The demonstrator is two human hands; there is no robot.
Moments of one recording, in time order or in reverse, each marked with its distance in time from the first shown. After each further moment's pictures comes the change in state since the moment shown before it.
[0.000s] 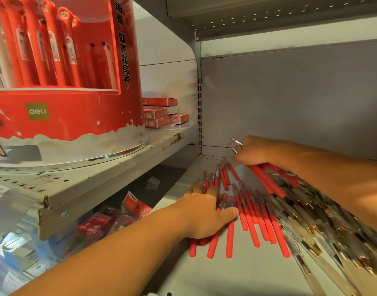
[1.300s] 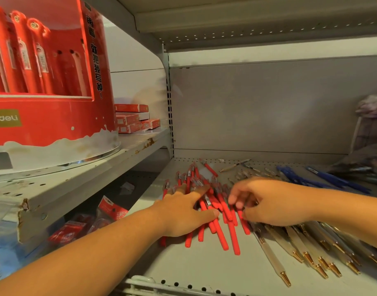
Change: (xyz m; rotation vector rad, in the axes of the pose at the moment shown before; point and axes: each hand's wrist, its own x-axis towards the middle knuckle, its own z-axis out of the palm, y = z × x) left_hand -0.016 0.010 0.001 0.054 -0.001 0.153; right_hand -0.166 0.036 0.011 -0.022 -0.203 -0.226
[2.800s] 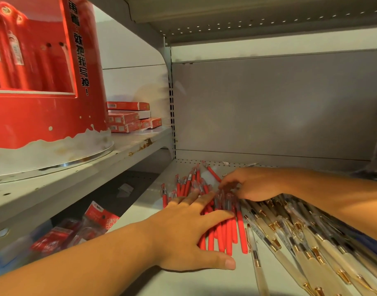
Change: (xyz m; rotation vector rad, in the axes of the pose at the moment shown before) left_hand 0.002 0.009 0.006 0.291 -0.004 0.324; right_hand 0.101 0.049 -0.019 -0.113 -0.117 -0.046
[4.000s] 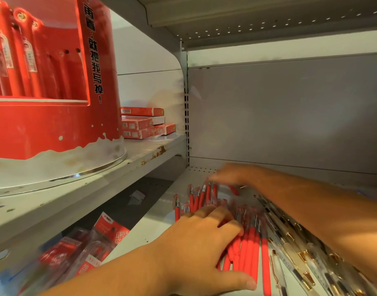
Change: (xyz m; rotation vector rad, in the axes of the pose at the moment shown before) left_hand -0.001 0.005 -0.010 -0.056 0.162 -0.024; right_hand 0.101 -0.026 -0.016 0.134 0.106 0.212
